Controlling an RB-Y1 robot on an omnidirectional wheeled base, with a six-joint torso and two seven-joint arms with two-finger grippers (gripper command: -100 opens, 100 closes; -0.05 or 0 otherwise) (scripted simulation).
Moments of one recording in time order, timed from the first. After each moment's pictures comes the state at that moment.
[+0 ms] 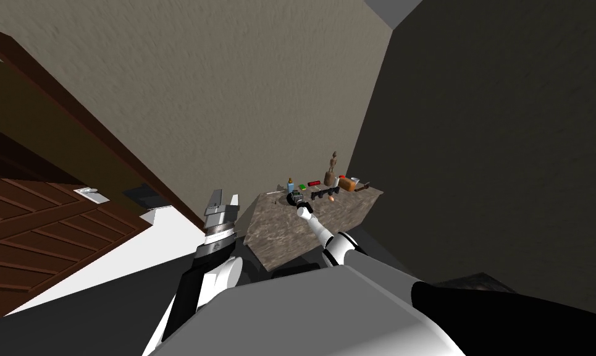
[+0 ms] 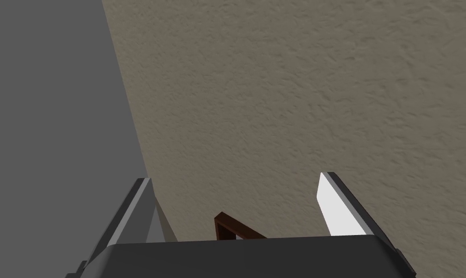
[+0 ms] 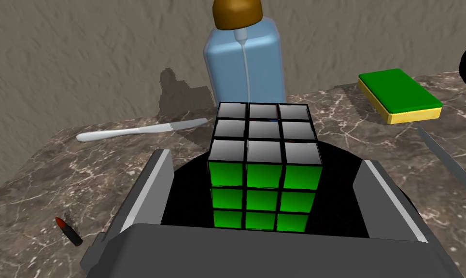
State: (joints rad) left arm 0.48 -0.03 -0.01 -2.39 0.06 -0.37 -0.13; right arm -0.60 0.01 0.27 -0.85 -1.06 -0.27 -0.94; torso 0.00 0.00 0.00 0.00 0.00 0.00
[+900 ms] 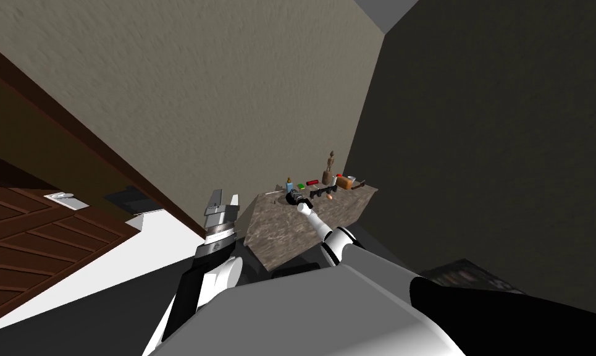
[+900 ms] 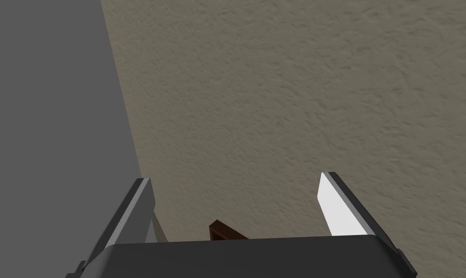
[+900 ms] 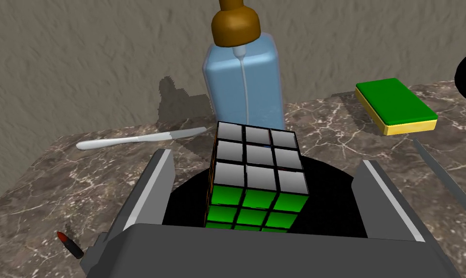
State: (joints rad) left arm 0.48 -0.03 -0.01 -2.39 0.06 -0.37 -0.13; right arm -0.68 0.00 0.24 -0.82 -1.08 -0.21 -0.93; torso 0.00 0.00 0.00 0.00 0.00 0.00
